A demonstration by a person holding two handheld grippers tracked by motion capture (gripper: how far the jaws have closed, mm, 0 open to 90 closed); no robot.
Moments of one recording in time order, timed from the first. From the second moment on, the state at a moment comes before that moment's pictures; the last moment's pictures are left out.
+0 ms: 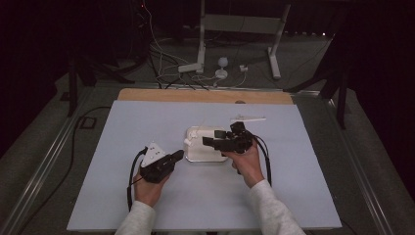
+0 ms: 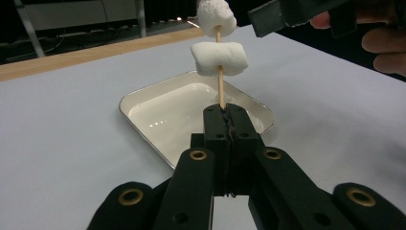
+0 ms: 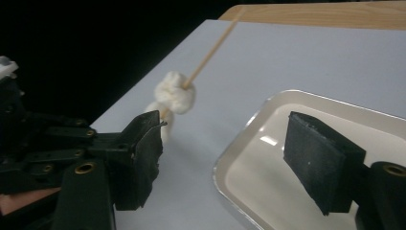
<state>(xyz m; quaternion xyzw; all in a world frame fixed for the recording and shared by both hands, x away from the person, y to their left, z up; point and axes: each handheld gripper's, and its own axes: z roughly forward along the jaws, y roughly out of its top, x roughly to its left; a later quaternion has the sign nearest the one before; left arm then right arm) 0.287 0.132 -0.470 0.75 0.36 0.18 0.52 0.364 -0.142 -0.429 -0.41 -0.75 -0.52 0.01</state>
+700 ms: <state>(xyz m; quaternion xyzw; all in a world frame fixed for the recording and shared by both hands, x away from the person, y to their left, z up) 0.282 0.125 -0.468 0.75 0.34 0.19 0.53 0.368 -0.118 -0.435 -0.41 -0.72 -0.55 0.11</state>
